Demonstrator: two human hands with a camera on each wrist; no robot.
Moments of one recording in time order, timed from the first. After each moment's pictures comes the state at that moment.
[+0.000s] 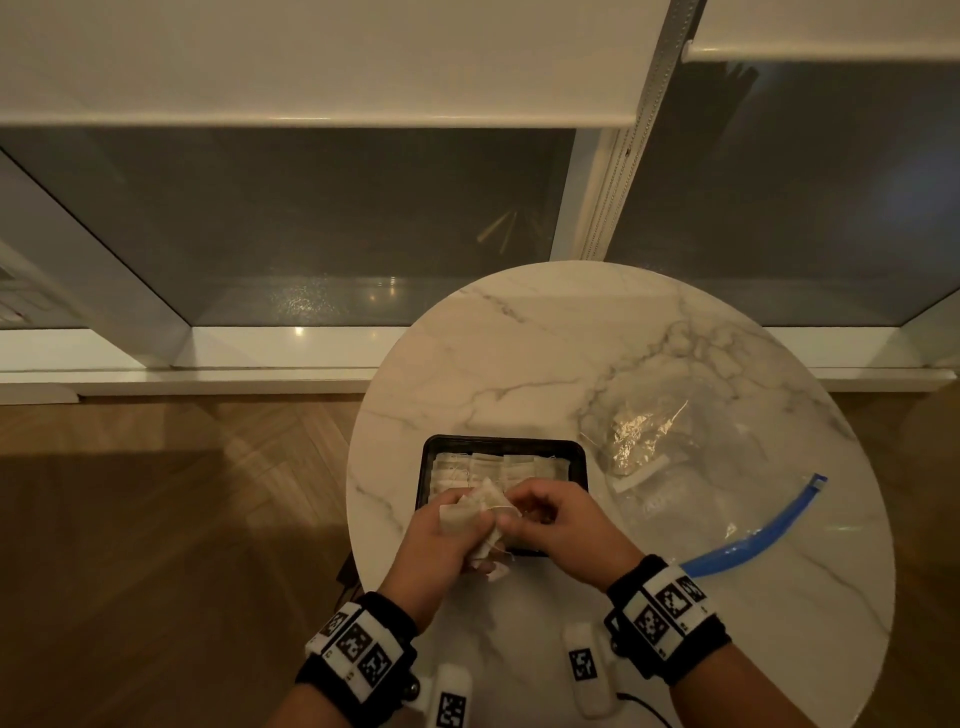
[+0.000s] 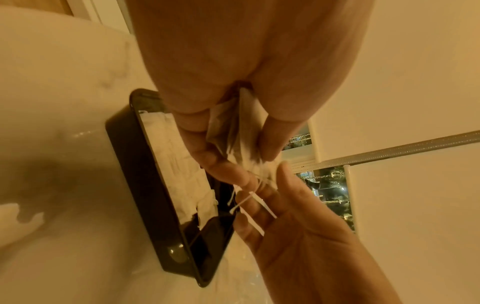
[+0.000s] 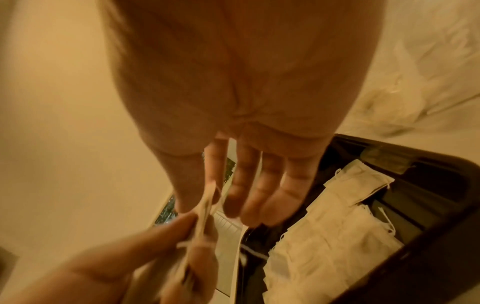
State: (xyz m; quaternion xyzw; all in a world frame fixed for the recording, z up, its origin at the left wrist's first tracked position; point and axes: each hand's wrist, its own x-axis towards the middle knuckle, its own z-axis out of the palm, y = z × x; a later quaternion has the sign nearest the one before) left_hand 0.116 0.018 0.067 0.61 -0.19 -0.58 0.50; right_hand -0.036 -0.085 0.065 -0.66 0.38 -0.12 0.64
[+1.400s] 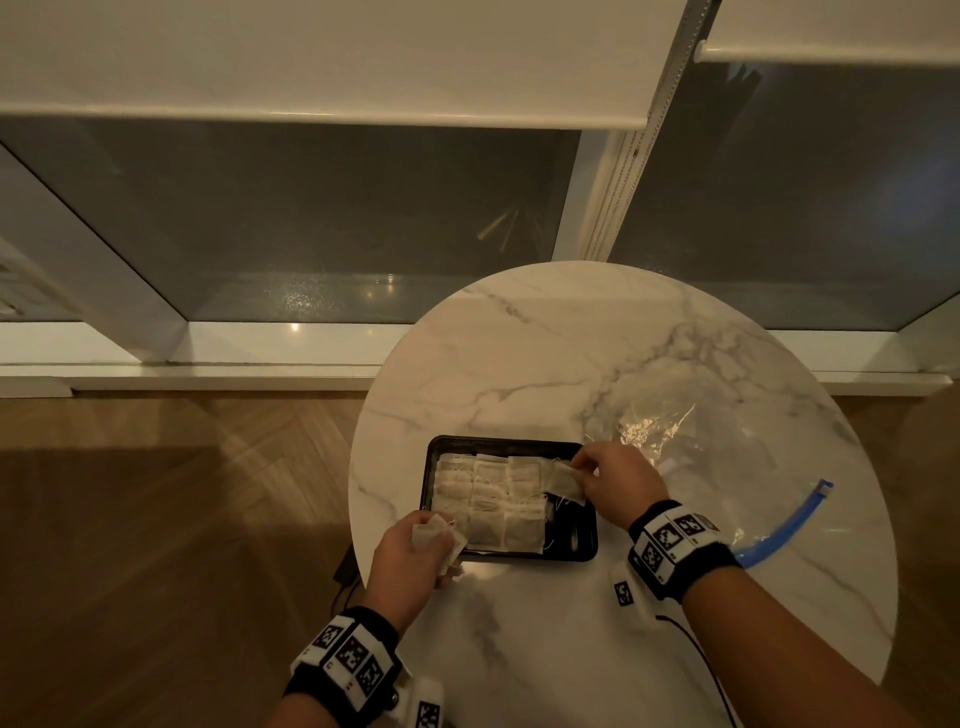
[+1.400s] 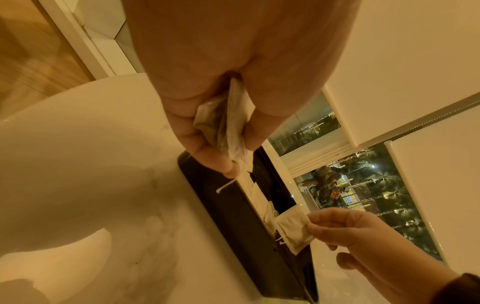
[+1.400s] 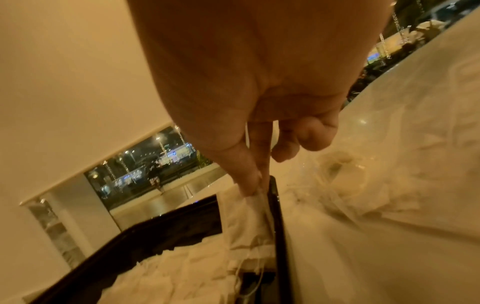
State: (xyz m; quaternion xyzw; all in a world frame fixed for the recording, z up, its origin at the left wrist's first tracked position) left_hand 0.145 0.042 0.013 0.74 -0.20 -0.47 0.43; right_hand -0.058 -0.161 0.020 -0.80 0.54 0.01 0.28
